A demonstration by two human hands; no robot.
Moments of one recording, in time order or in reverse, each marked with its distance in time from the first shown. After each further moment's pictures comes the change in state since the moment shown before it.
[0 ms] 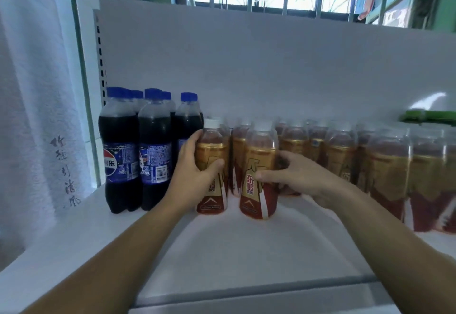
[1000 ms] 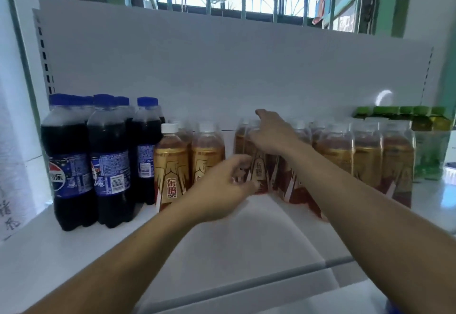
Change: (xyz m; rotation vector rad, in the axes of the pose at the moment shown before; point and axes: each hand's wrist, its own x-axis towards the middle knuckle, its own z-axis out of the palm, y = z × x) left_hand -0.027 0.072 0.072 0.236 -0.564 0.024; right_hand 0.040 -0.019 -0.054 -0.642 0.416 -0.101
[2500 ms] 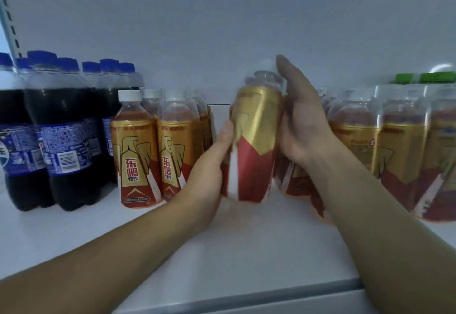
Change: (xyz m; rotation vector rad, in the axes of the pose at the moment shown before) left_hand 0.042 -0.013 0.064 -0.825 0.273 -0.143; right_hand -0.009 0.056 0.015 1.721 -0.326 -0.063
